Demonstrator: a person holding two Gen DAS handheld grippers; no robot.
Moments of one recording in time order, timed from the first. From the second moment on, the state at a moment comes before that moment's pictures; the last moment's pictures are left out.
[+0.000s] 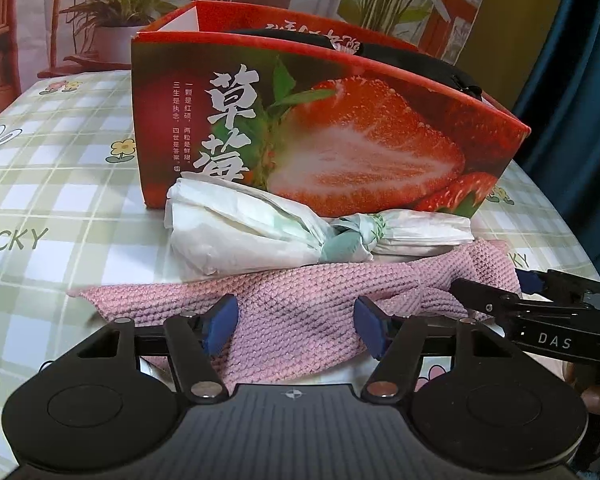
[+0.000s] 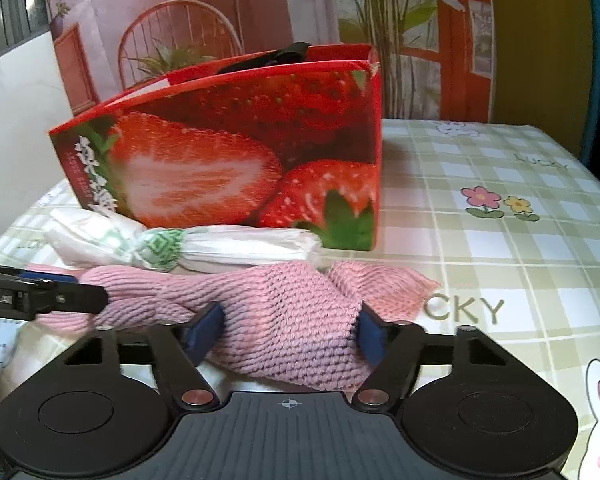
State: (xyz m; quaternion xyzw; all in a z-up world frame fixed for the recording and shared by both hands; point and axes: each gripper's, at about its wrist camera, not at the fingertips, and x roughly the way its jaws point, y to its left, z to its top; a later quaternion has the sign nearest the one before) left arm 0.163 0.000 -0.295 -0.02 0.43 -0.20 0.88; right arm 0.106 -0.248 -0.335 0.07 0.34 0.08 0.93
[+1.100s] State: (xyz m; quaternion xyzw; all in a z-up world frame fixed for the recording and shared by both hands) left arm 0.159 0.004 -0.300 -0.02 0.43 -0.23 0.88; right arm 0.095 -0.249 -0.331 0.11 0.34 0.11 0.93
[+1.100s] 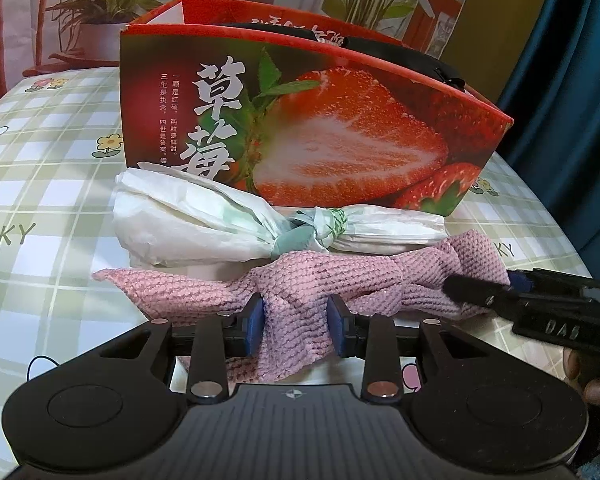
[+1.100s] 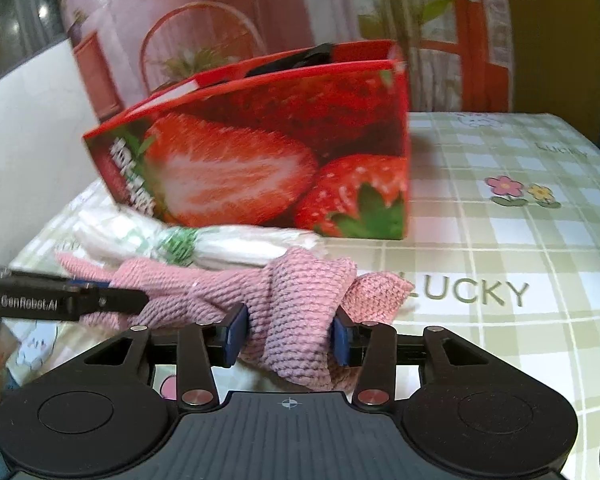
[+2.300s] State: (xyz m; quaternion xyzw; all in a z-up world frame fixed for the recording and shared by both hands) left arm 0.129 0.016 -0.222 -0.02 0.31 -0.25 0.92; right arm 0.081 -0.260 -0.274 0.12 0.29 0.15 0.94
